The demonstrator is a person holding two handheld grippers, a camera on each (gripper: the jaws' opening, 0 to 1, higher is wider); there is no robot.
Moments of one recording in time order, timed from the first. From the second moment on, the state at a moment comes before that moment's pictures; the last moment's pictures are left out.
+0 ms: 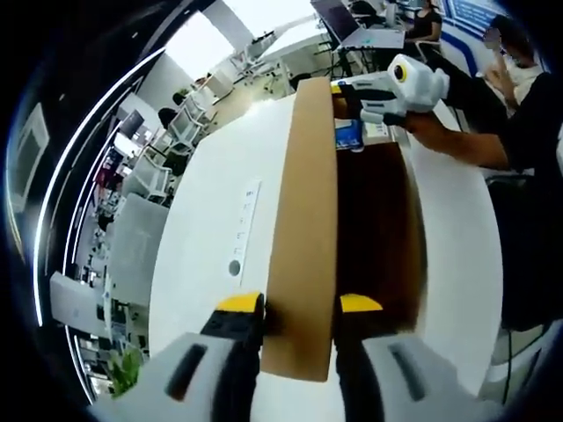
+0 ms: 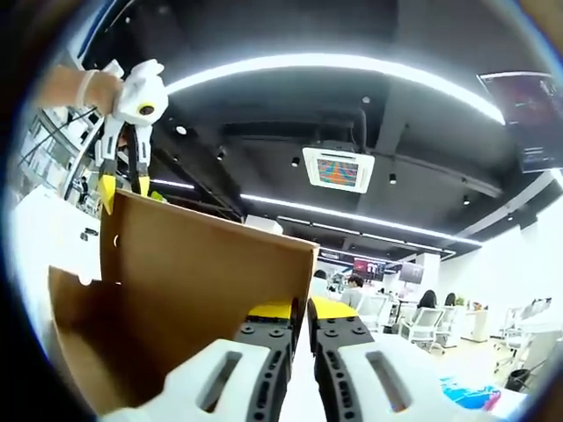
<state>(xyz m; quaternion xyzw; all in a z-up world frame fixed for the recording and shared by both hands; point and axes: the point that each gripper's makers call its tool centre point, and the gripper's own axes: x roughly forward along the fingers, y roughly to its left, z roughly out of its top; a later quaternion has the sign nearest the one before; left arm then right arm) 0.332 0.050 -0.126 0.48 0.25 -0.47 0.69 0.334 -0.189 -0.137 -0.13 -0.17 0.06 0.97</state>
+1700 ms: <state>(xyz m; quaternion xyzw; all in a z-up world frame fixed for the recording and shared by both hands) 0.331 0.037 -0.131 0.49 0.22 -0.47 0.70 0.315 -0.183 -0.133 -0.17 -0.12 0.09 0.97</state>
